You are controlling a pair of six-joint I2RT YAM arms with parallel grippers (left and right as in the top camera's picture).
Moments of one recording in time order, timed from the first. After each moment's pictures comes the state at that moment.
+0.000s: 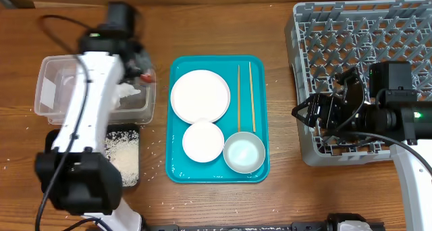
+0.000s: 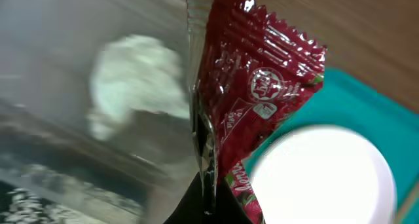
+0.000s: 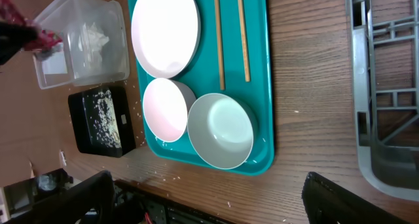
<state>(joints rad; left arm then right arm) -0.02 1.82 1.71 -1.11 -0.13 -0.53 -0.02 1.23 1.31 -1.31 -0.58 0.25</state>
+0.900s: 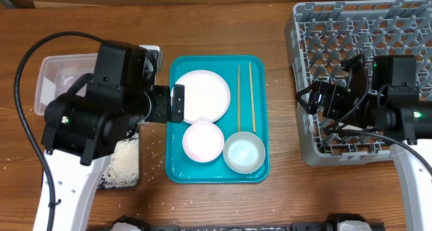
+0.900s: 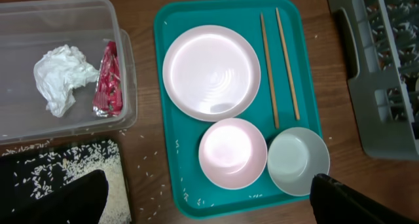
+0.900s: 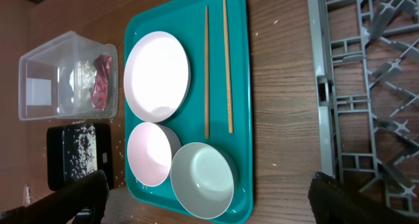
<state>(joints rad) -0.31 1.31 1.70 -1.38 0.02 -0.23 -0.02 1.23 1.31 -1.13 -0.49 0.25</state>
